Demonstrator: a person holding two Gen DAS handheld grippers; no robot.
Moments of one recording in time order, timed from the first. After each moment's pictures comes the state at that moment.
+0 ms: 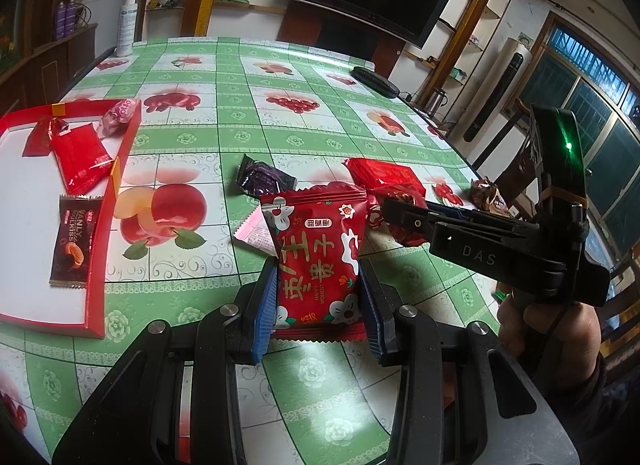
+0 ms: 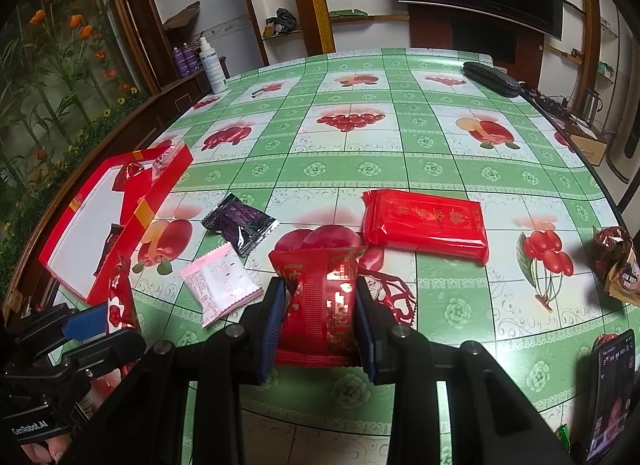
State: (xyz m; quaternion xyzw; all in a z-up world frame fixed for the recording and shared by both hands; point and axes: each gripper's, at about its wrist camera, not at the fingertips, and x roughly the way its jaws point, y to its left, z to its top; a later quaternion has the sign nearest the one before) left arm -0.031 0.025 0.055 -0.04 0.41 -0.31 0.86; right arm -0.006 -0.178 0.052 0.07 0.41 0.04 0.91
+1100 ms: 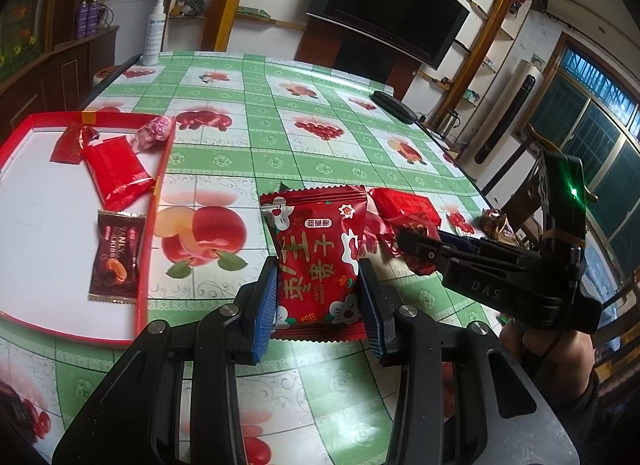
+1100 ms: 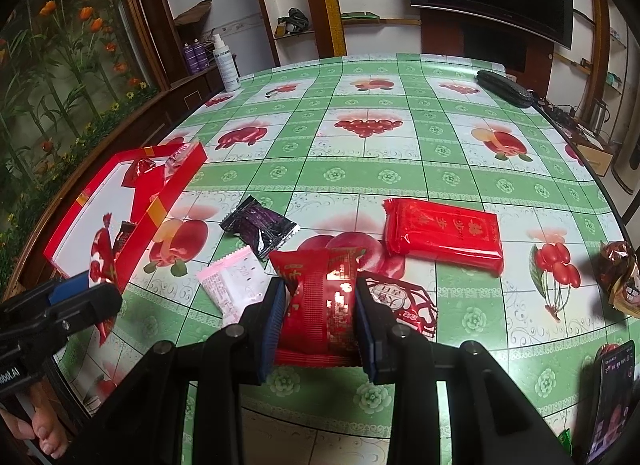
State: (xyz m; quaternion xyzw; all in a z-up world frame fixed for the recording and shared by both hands) left arm -0.019 0.055 0.069 -0.06 0.40 -0.28 0.87; right arm -0.003 -0.165 0.057 0.06 0.41 0.06 0.91
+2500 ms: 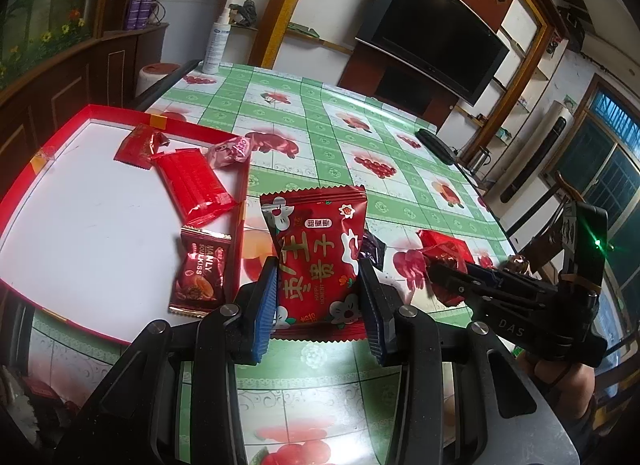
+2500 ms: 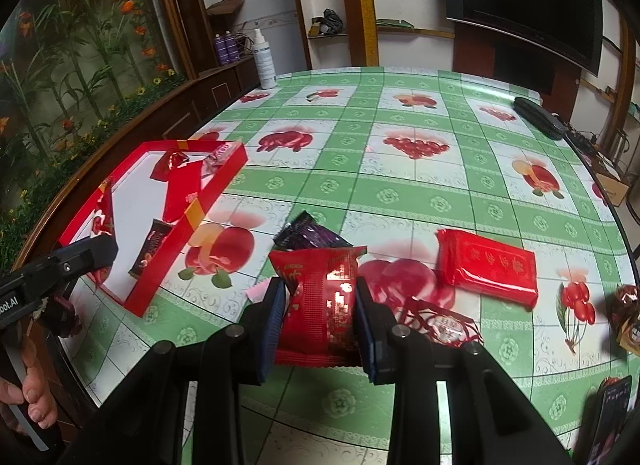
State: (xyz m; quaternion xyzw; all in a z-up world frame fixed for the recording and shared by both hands) left arm -0.005 0.114 0.083 -0.11 0.38 -0.21 0.89; right arm 0.009 -0.123 0.073 0.02 0.40 0.10 0.91
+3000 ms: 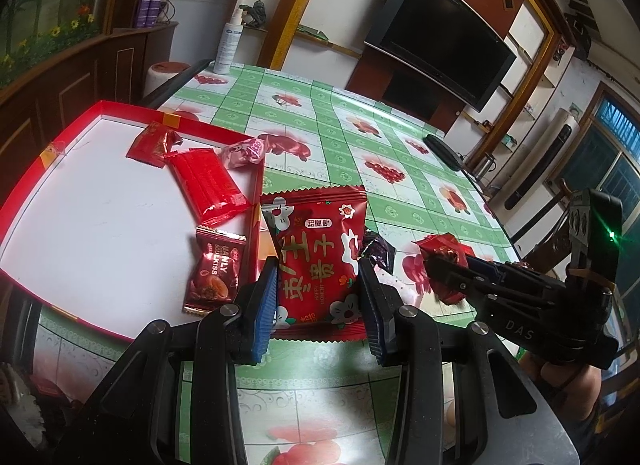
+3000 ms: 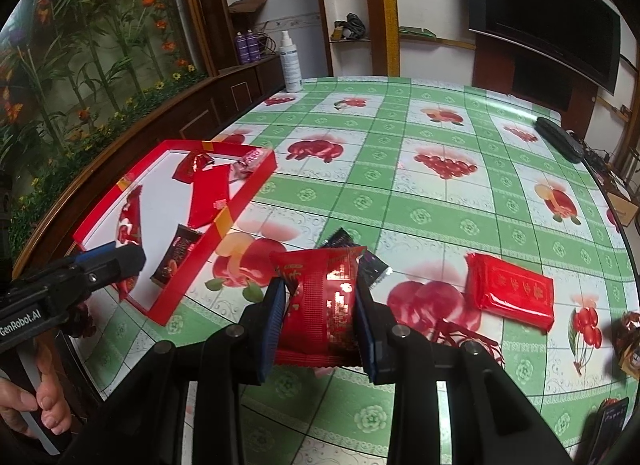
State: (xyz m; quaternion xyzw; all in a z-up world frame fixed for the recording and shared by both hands) left arm -0.006 0.125 0.082 -0.12 0.38 -0.20 0.90; right arm 0.016 -0.097 0.084 0.01 0.40 0.13 0.91
